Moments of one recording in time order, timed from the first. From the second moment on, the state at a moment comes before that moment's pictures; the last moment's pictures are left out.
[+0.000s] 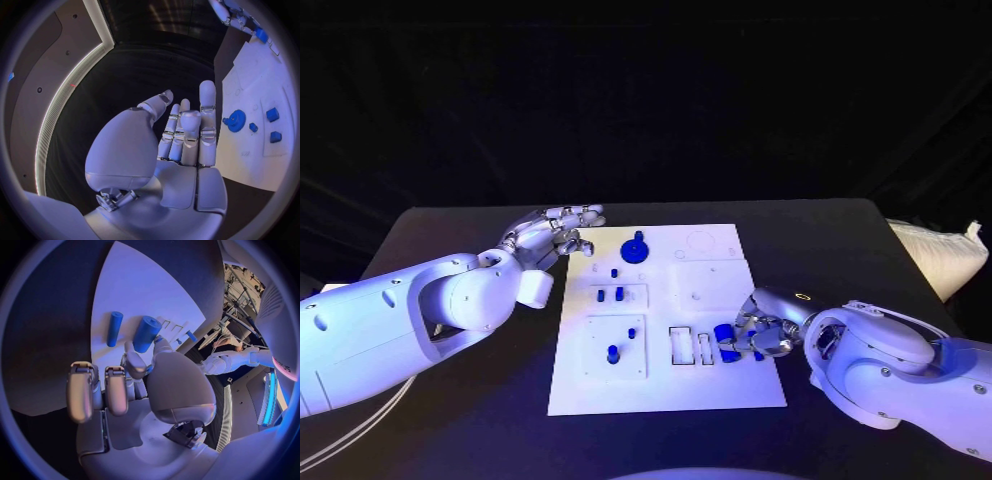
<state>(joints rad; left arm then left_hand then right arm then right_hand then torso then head) 1.18 -0.86 -0.05 1.52 0.18 -0.13 0.31 1.34 -0.12 0.43 -0.08 0.13 0.96 0.20 0.15 0.07 1.03 0.13 0.27 0.07 1.28 0.03 1.21 0.69 0.17 1.21 0.13 0.66 0.74 0.94 -1.13 0.02 1.96 -1.54 -0.25 -0.58 1.21 -0.08 -0.11 0.29 0.31 1.10 0.09 0.14 0.15 1.39 0.01 1.06 1.13 1.47 -0.06 1.49 1.31 0.06 1.47 0.04 1.43 1.31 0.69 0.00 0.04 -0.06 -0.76</state>
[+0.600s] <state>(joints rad) 1.18 -0.86 -0.05 1.53 0.18 -0.13 0.31 1.34 -0.12 0.43 -0.08 0.13 0.96 0.20 0.15 0.07 1.03 0.13 0.27 0.07 1.28 0.03 1.21 0.69 0.17 1.21 0.13 0.66 0.74 0.93 -1.09 0.03 1.93 -1.58 -0.23 -0.58 1.26 -0.05 -0.12 0.28 0.32 1.12 0.08 0.17 0.18 1.40 0.01 1.07 1.16 1.47 -0.06 1.49 1.31 0.06 1.47 0.04 1.44 1.31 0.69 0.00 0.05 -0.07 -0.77</state>
